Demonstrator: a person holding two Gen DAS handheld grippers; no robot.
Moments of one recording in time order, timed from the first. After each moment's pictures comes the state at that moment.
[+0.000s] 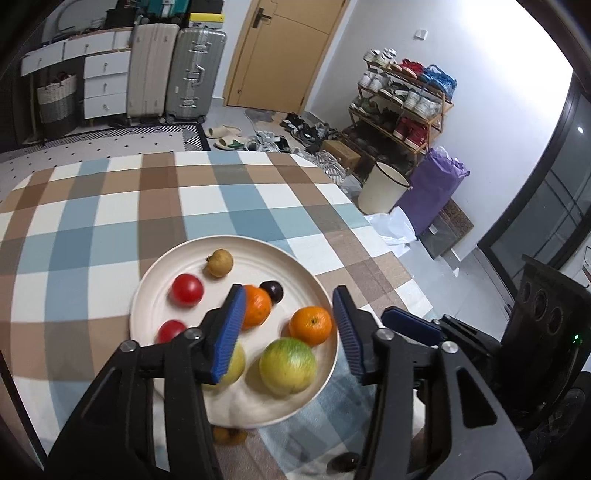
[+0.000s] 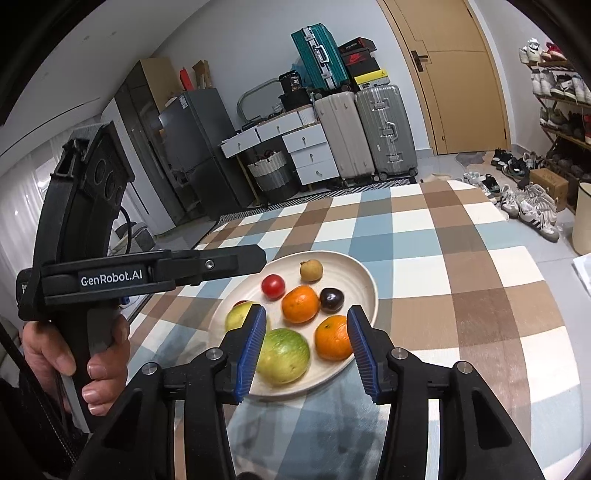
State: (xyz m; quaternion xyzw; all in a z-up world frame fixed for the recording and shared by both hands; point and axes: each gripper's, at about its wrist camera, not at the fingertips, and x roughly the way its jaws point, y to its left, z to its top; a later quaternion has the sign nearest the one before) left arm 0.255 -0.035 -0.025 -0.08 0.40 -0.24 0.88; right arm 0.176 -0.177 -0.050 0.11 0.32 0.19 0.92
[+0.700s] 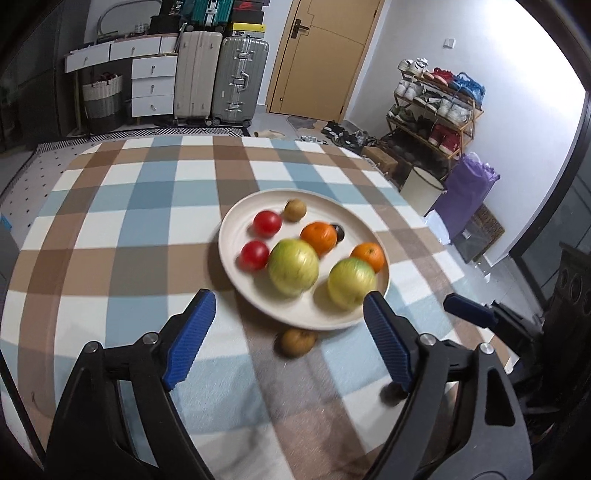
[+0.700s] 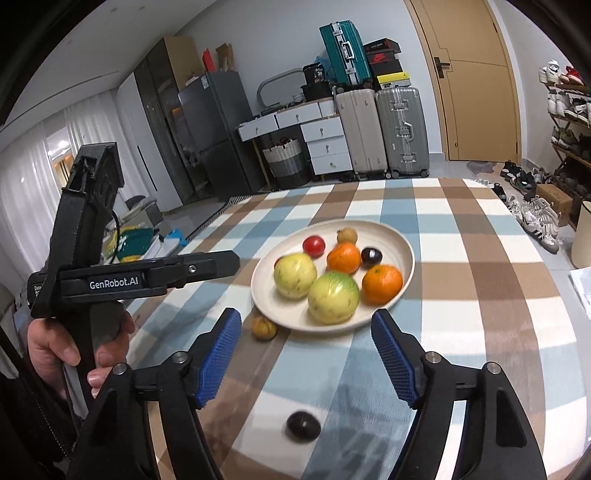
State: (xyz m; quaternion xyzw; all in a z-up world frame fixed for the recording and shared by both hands) left arm 0.162 0.029 -0.047 -0.07 0.39 -0.16 0.90; right arm 0.111 -0.139 -0.057 0.07 0.34 0.20 0.92
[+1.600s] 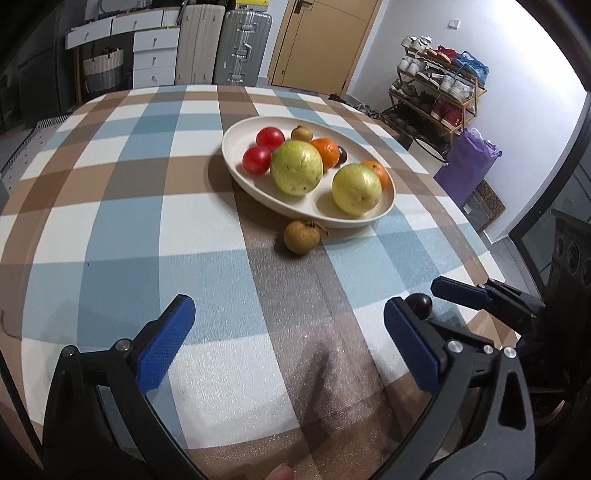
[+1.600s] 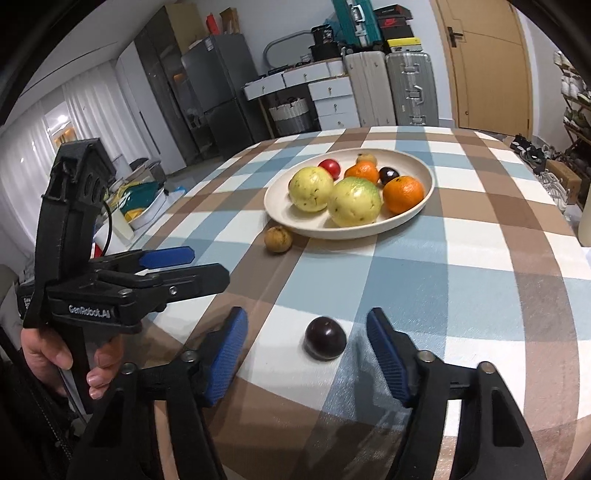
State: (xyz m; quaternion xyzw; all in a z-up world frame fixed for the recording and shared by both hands) left arm 0.118 0.027 -0.108 -0.07 0.44 -0.17 0.88; right arm 0.077 -0.122 -0.100 0.04 0.41 0.22 0.88
